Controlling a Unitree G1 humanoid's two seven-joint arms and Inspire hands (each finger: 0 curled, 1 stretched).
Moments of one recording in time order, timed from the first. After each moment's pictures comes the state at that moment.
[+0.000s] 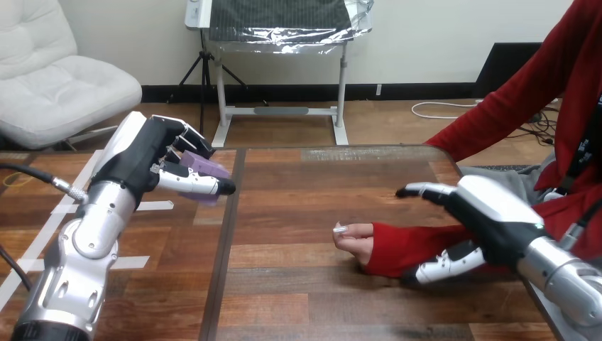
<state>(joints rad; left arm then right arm) -0.42 0.45 -0.07 0.39 0.28 0.06 -0.12 -0.29 -0.61 0.14 0.54 -0.56 -0.46 0.20</state>
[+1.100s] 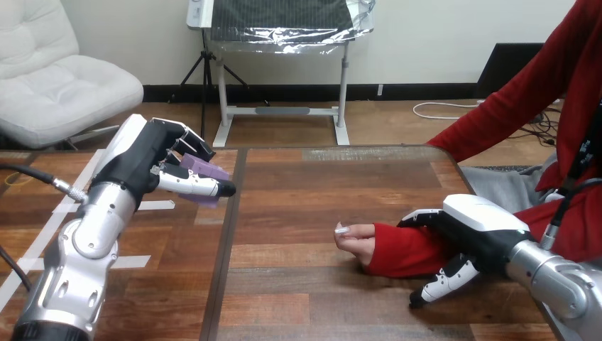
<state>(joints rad) -0.42 0.45 -0.07 0.39 0.28 0.06 -0.13 -0.41 -0.61 0.28 0.75 -0.65 -0.45 0.15</state>
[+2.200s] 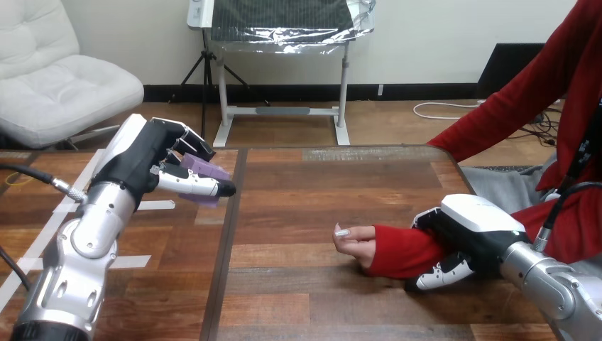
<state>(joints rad) -0.42 0.45 -0.07 0.39 0.27 0.06 -0.14 -0.47 -0.59 0.34 0.90 -0.66 -0.47 0.03</state>
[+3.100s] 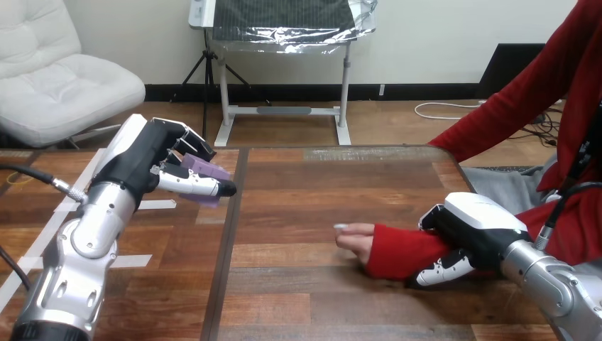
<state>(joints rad) -0.42 0.45 -0.07 0.39 0.27 0.06 -0.14 -0.50 -0.57 0.34 0.95 -0.64 -0.47 0.02</state>
